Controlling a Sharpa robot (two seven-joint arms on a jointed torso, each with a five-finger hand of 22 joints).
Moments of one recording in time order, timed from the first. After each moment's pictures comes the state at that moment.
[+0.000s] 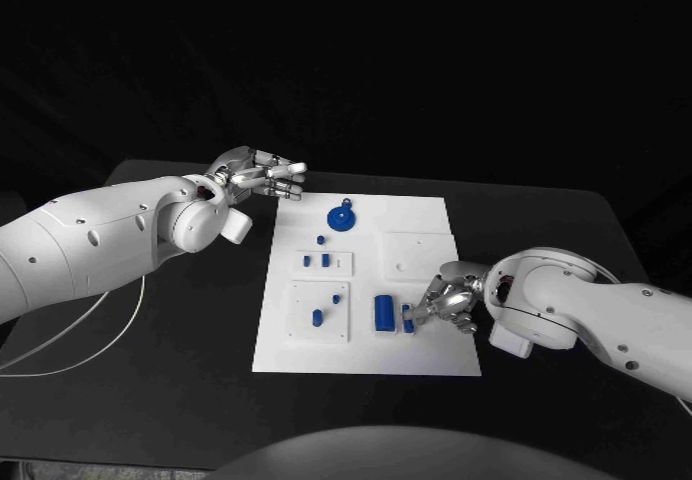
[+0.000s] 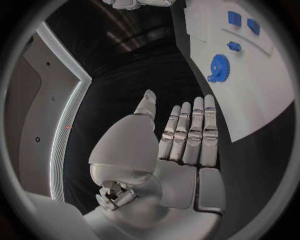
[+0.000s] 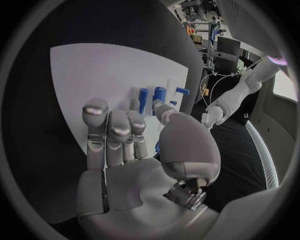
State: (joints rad) left arm 1.27 -0.76 -0.12 1.16 -0.24 -0.07 0.26; left_hand 1.30 0.00 -0.08 0.04 0.07 0.99 0.15 0.07 0.06 1.07 0.15 0.06 0.06 1.14 0.13 0.06 0.07 0.09 1.07 0.12 0.08 0.08; right arm 0.88 -0.89 0.23 1.75 -1.07 0.09 -0.68; right_hand 1.08 -0.17 0.35 0.15 0.05 1.16 0.01 0.07 0.81 1.37 -0.06 0.99 1.29 1.47 -0.11 1.05 1.18 0.06 1.47 -0.14 0.75 1.31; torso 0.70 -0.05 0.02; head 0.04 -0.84
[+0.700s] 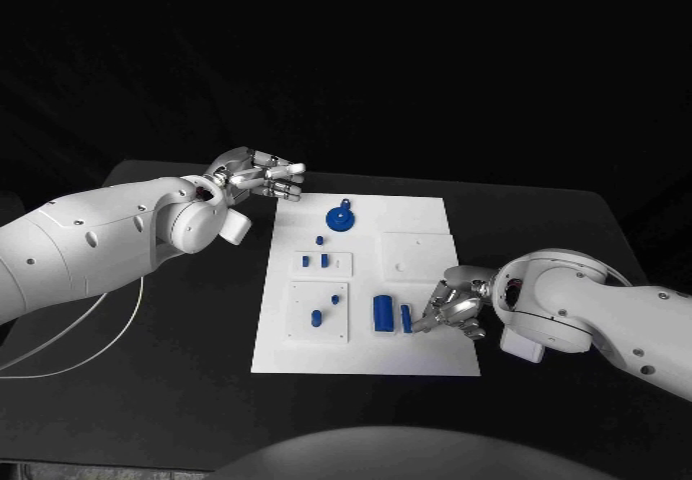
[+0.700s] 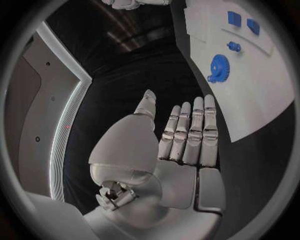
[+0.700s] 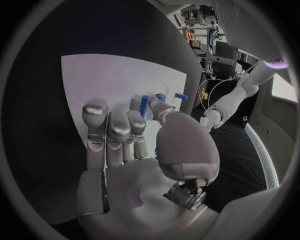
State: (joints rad) left arm 1.27 -0.76 -0.12 1.16 -0.24 -0.07 0.26; left_hand 1.29 0.01 -0.08 0.04 0.07 0.99 0.15 0.07 0.06 1.07 0.15 0.06 0.06 1.14 0.13 0.06 0.07 0.09 1.07 0.12 0.08 0.08; right arm 0.87 -0.93 0.24 1.78 -1.07 0.15 -0.66; right_hand 1.13 -0.15 0.33 0.06 0.07 1.17 0.01 0.07 0.80 1.37 -0.06 0.99 1.29 1.46 -0.11 1.05 1.17 0.06 1.47 -0.14 0.75 1.31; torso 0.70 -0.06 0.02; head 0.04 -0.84
